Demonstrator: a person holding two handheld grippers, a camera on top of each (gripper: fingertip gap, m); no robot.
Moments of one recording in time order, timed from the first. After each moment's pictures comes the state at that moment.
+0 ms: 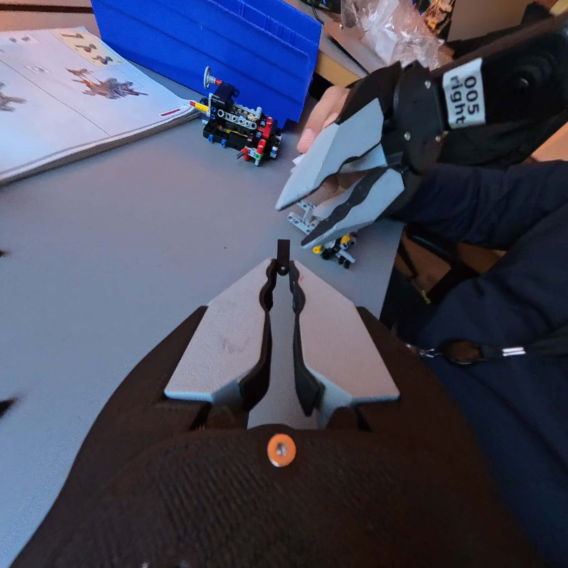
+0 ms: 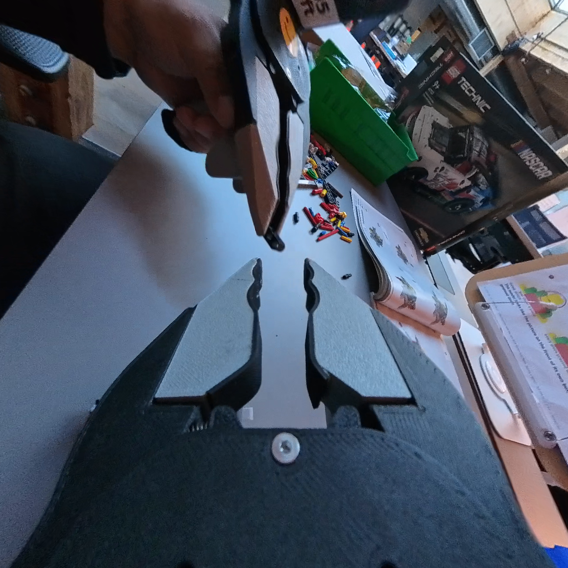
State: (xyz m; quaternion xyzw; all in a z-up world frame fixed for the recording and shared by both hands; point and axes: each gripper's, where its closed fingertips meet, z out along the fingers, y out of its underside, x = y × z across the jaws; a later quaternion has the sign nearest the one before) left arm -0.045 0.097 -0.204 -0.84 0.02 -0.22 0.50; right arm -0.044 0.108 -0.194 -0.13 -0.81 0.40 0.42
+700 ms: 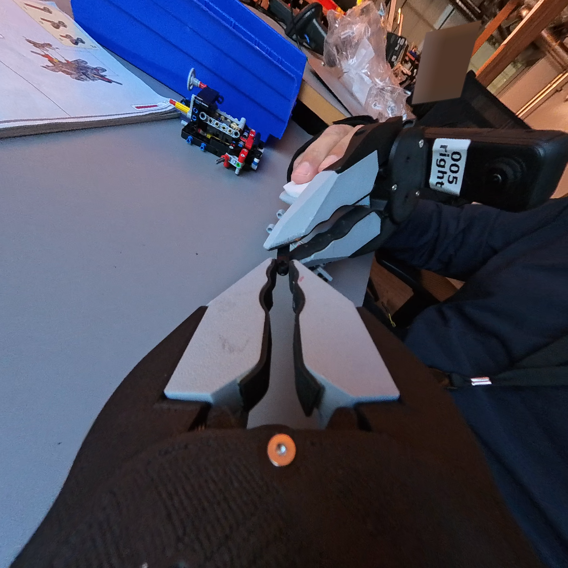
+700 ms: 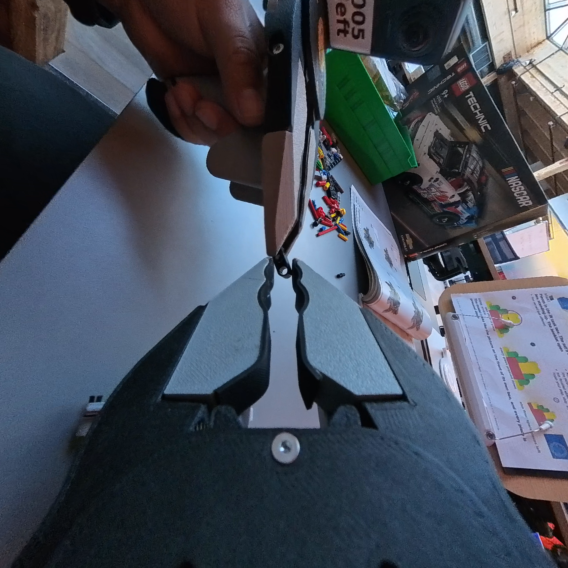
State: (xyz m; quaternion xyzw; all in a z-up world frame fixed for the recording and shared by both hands) left arm -0.029 0.107 -0.205 -0.81 -0.03 -0.28 0.52; right arm -0.042 0.100 -0.207 -0.08 -0.82 0.33 0.46
